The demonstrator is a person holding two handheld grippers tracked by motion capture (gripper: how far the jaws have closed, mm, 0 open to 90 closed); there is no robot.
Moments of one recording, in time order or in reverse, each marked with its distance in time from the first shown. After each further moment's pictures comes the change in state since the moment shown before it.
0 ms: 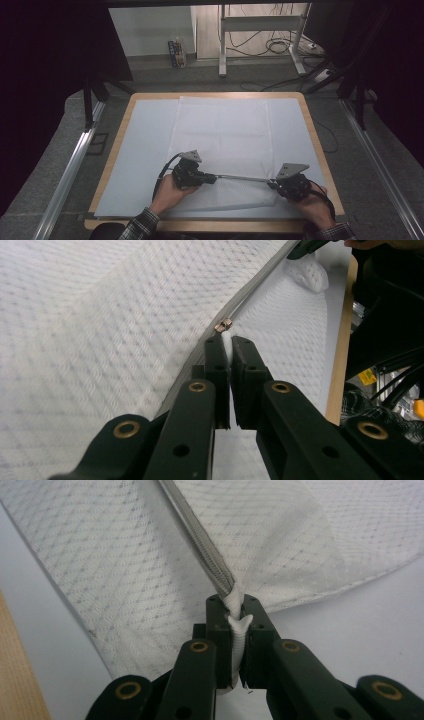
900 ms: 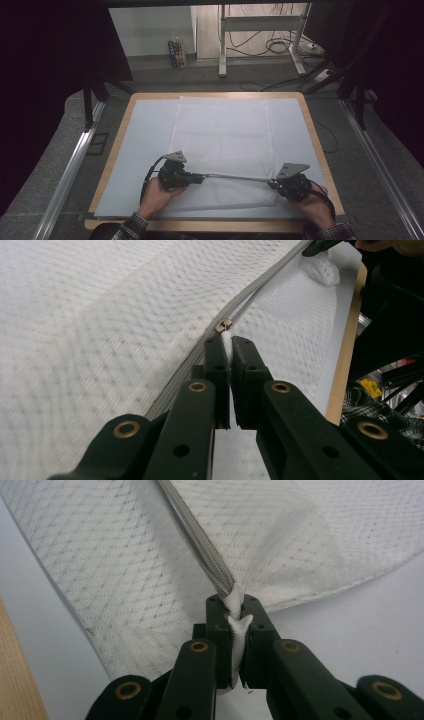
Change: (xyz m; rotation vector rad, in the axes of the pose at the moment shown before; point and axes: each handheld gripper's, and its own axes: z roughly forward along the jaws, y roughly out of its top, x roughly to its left) left arm 0.009 -0.023 -0.030 -0.039 0.036 -0.062; right arm 0.000 0.000 0.000 0.002 -0.009 0.001
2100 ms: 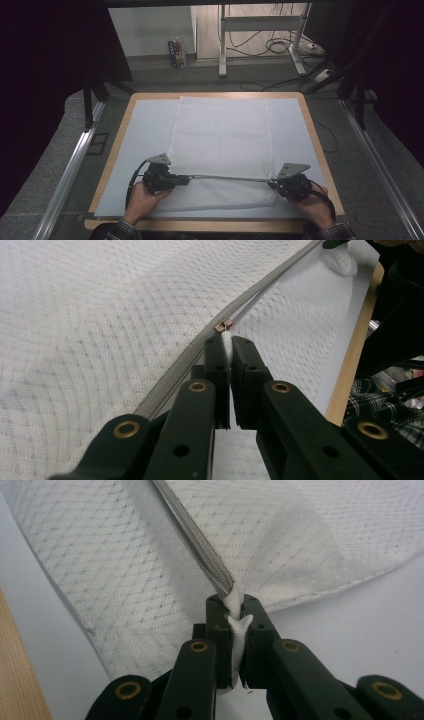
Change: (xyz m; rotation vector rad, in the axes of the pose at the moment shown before) left arm 0.005 -0.024 -0.032 -0.015 0.079 -0.049; right arm 0.000 0.000 -0.001 -0.007 -0.002 -0.001
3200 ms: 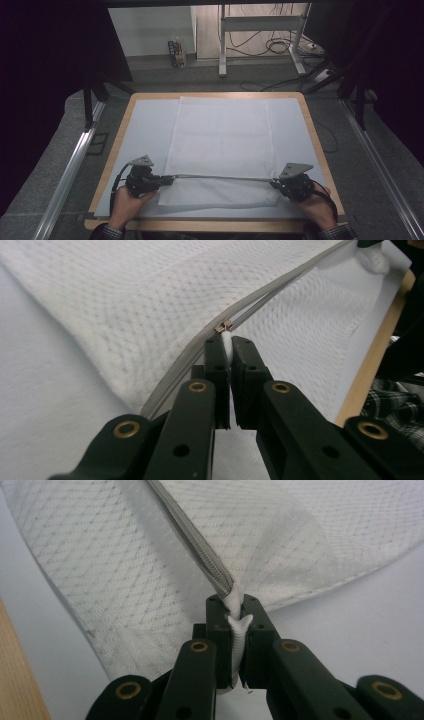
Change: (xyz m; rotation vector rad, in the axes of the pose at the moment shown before) left arm 0.014 -0.024 -0.034 -0.028 0.083 -0.068; right arm -0.003 -0.004 -0.004 -0.005 -0.007 0.014
